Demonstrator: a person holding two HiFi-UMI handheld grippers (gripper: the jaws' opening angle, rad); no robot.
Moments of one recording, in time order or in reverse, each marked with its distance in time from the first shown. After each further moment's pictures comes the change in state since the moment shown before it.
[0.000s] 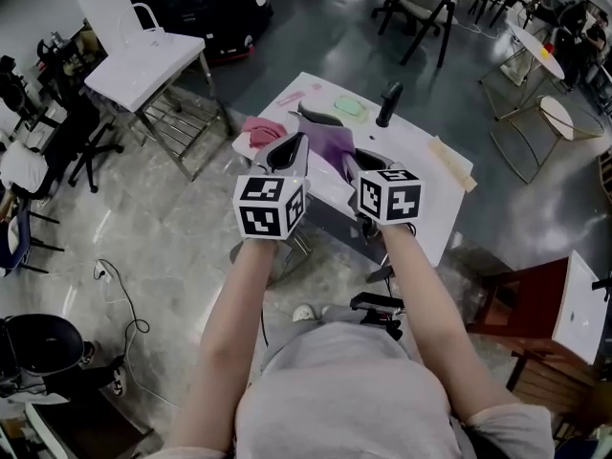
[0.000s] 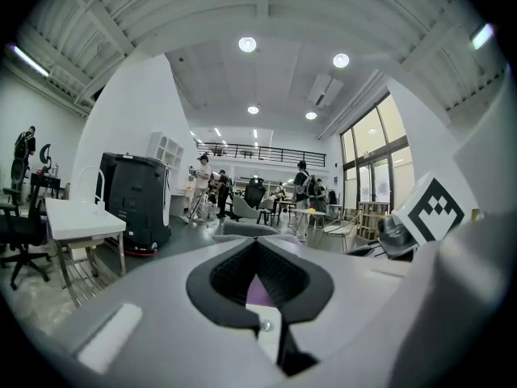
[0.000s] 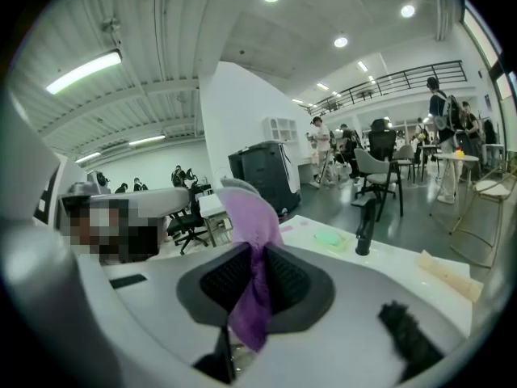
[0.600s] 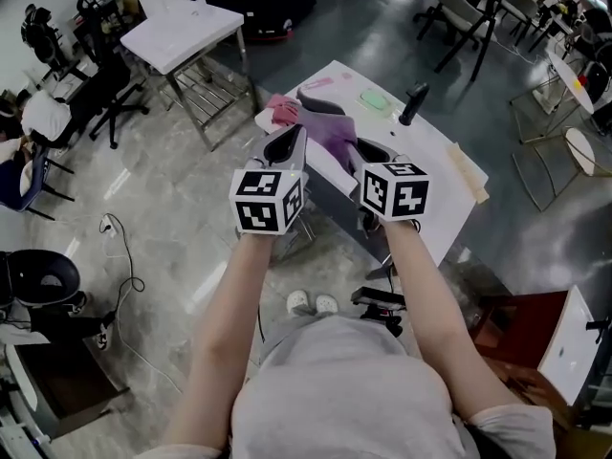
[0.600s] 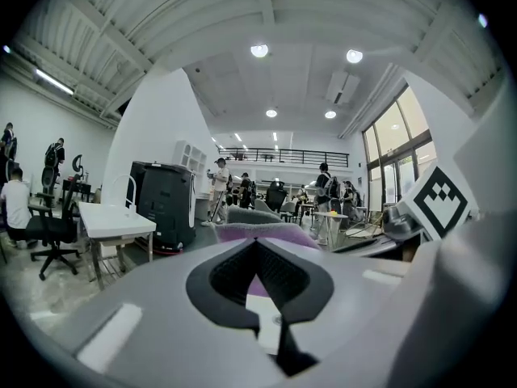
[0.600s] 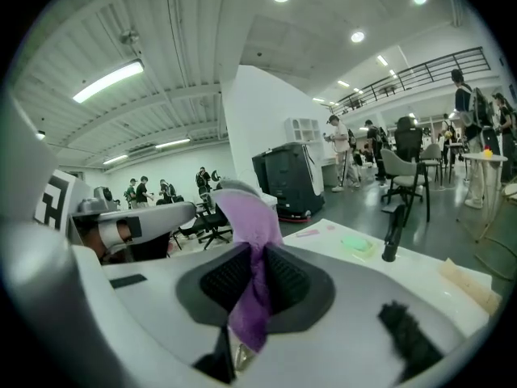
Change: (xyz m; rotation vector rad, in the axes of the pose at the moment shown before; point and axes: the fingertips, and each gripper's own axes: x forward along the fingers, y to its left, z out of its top) left arm -0.051 0.008 -0.001 -0.020 -0.029 0.174; right arm -0.014 0.043 0.009 -0.050 -0.017 0.170
